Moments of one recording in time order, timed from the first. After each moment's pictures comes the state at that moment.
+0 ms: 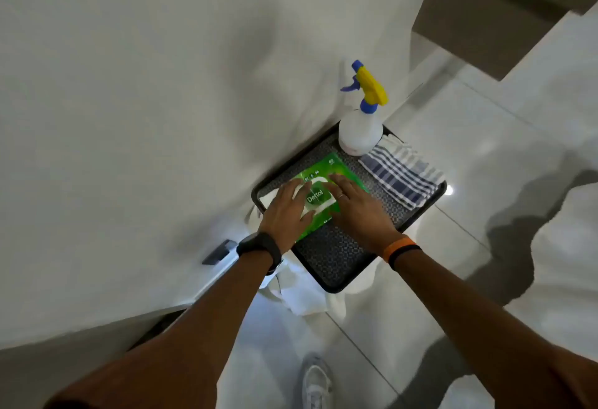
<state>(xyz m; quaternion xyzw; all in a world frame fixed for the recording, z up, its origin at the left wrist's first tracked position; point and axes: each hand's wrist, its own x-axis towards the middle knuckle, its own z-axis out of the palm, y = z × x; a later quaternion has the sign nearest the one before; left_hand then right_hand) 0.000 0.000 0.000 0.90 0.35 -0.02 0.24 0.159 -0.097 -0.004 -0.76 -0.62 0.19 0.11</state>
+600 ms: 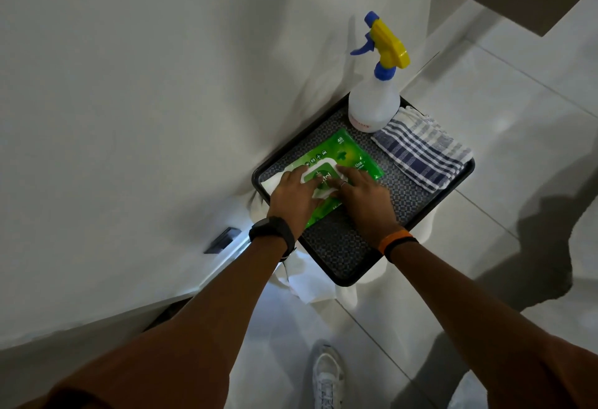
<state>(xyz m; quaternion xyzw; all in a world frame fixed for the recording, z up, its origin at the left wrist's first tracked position) 0.015 0.007 -0.034 0.90 0.38 -0.06 0.19 0.153 -0.093 -0.061 -0.79 -0.59 0.12 0.12</state>
